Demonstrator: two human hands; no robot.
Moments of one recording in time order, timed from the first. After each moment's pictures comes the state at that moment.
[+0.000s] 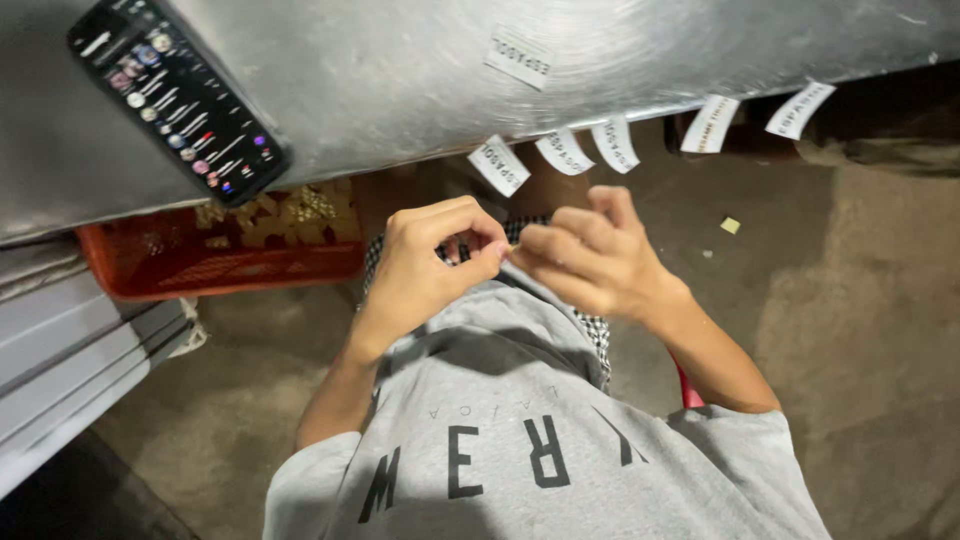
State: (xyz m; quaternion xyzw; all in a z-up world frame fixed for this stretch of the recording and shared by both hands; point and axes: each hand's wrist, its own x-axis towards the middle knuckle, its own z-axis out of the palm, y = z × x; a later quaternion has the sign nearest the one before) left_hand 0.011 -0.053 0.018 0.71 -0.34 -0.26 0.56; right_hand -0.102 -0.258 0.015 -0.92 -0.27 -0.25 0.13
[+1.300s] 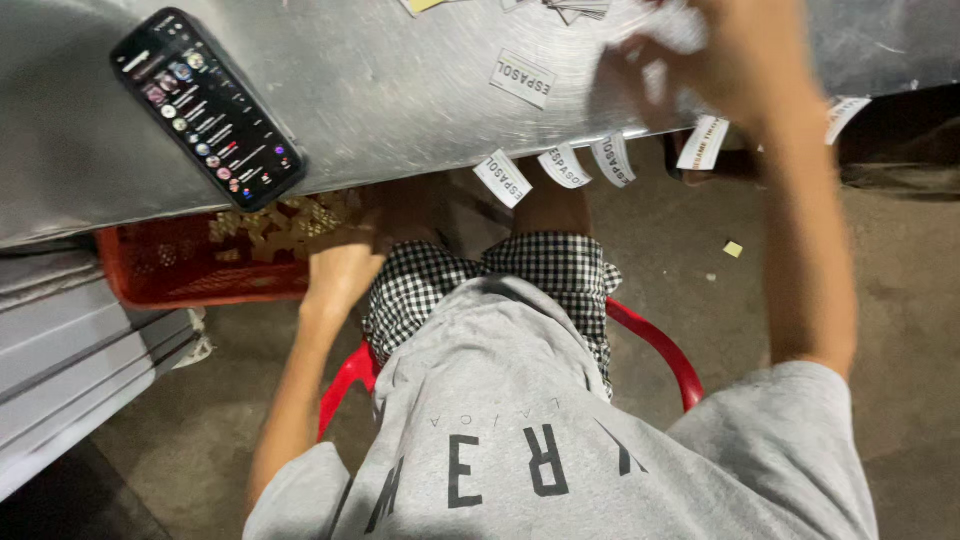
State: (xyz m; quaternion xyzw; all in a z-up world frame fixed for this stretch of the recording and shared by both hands) left_hand 0.033 0.049 -0.173 0.92 -0.33 -0.14 0.16; right_hand -0.021 -0.412 0.008 -0.99 -0.03 -0.09 0.06
